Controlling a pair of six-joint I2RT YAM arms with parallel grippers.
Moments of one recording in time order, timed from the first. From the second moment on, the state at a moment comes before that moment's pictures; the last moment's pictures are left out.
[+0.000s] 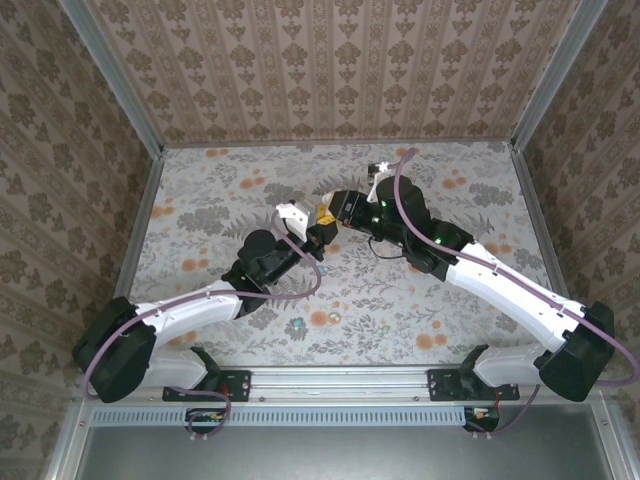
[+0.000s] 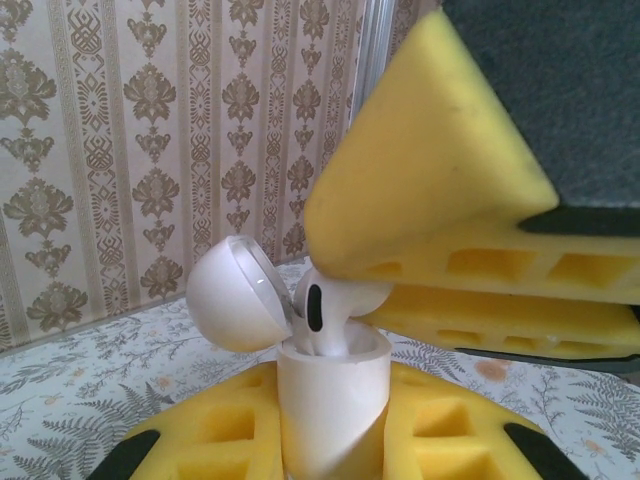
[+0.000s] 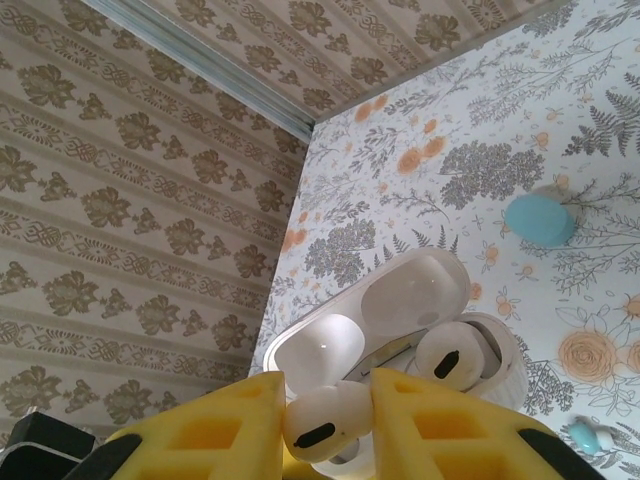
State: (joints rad) left arm -0.86 1.28 0.61 0.77 0.04 -0.12; right arm 0.73 1.29 1.18 -0.23 0.01 0.90
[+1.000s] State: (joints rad) left arm -0.86 1.26 0.62 0.77 0.05 -0.10; right arm 0.74 1.22 1.28 -0.40 0.05 0.81
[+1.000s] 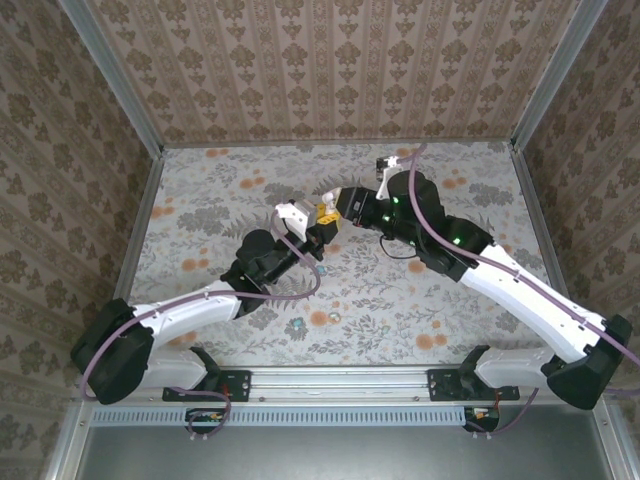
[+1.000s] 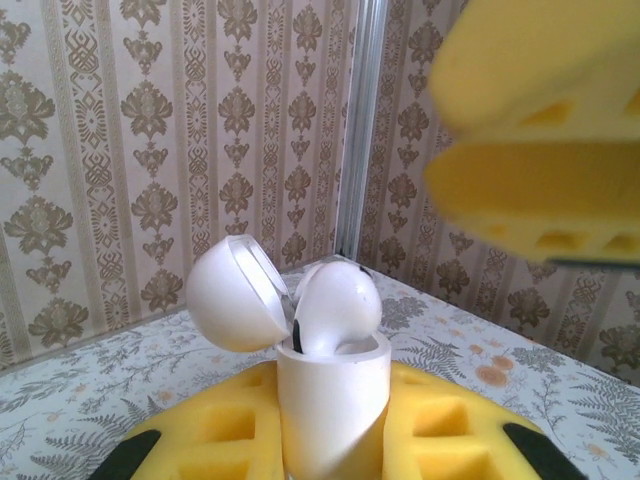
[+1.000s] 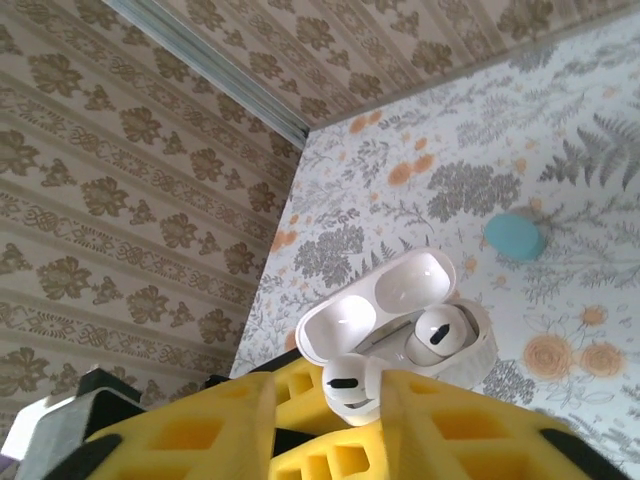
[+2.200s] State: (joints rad) left arm -0.86 1.23 0.62 0.75 0.13 -0.08; right arm 0.72 1.28 1.34 -0.48 -0.07 0.70
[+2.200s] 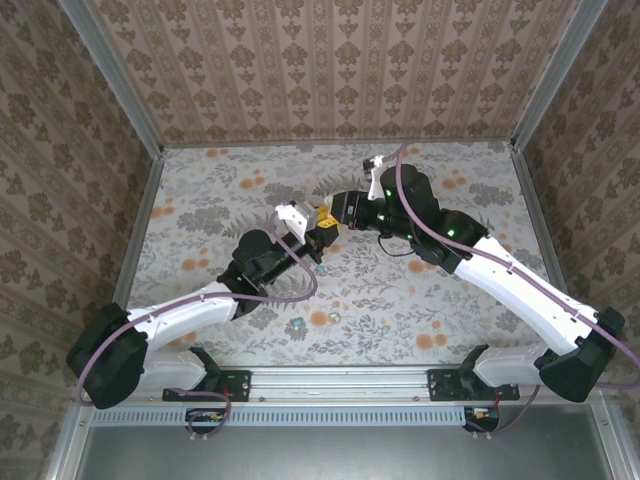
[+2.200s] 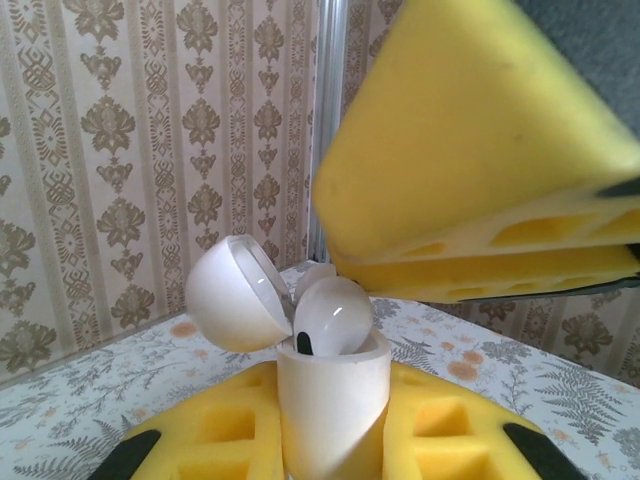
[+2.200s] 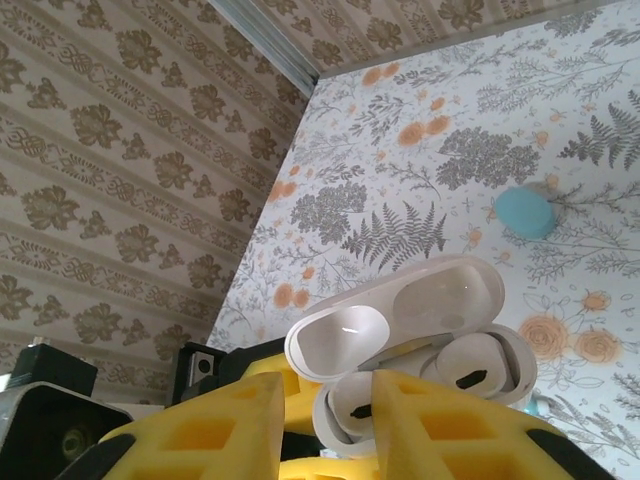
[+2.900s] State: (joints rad) left arm -0.86 1.19 0.64 0.65 0.38 -0.01; right arm 0.46 1.41 1.53 -0.72 -0.44 0.57
